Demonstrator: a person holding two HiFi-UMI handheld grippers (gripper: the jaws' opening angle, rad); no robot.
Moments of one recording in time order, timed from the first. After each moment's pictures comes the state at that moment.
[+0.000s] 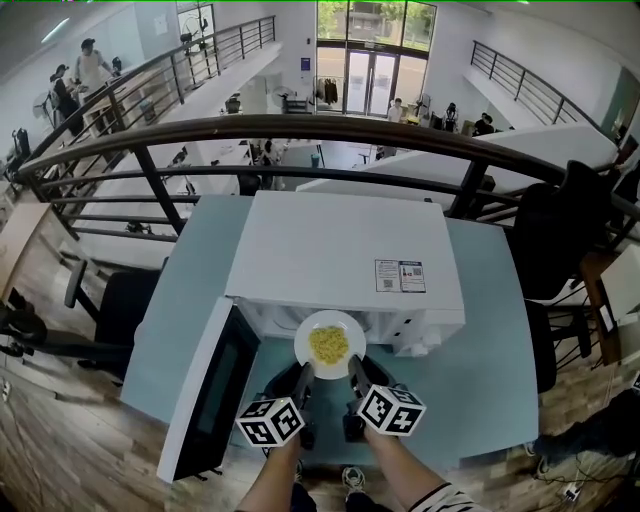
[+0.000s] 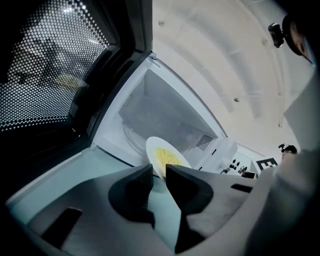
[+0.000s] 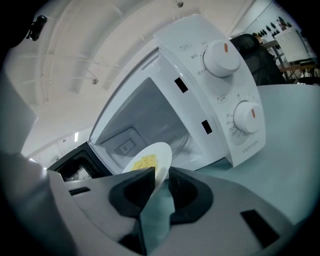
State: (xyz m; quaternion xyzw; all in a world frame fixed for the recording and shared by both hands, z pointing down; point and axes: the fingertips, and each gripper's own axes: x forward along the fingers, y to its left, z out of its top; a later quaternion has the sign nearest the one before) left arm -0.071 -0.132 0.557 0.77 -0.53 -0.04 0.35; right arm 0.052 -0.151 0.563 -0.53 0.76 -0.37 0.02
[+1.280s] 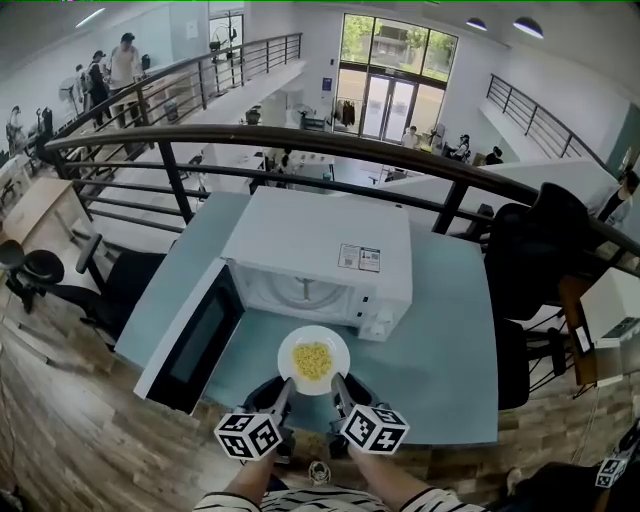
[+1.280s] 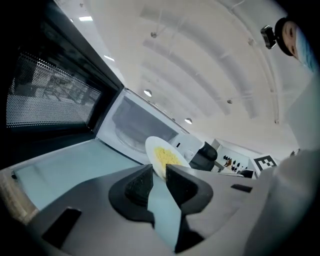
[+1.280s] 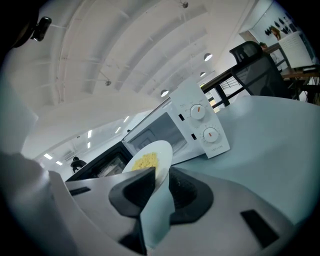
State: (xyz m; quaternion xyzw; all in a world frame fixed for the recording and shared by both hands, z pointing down) left arm -0.016 0.006 0.501 0.77 -0.55 -0.06 0.32; right arm 0.104 -0.021 0.507 -0.49 0.80 -0.36 0.01
